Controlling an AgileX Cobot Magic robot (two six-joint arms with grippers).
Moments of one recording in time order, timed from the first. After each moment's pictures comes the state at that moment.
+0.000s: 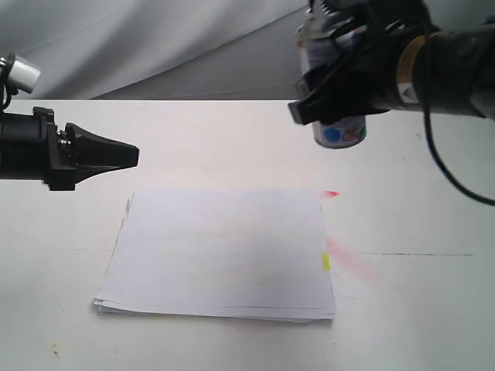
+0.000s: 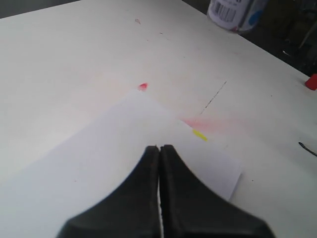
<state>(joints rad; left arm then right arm) 0.05 1.60 -0.83 -1.44 1.06 1.76 0.56 1.41 -1.02 -0.75 0.26 0.63</state>
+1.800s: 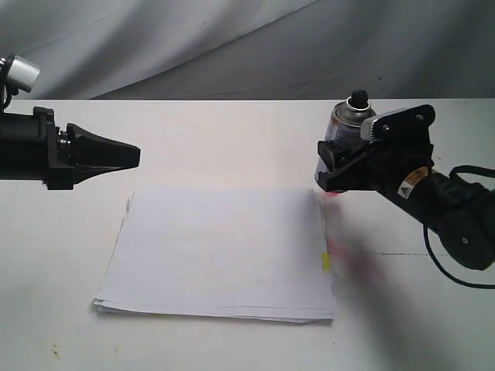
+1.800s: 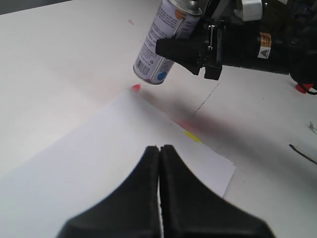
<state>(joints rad) 0.05 1.60 -0.83 -1.44 1.09 1.74 0.26 1.94 -0.68 -0.19 -0.93 0.09</state>
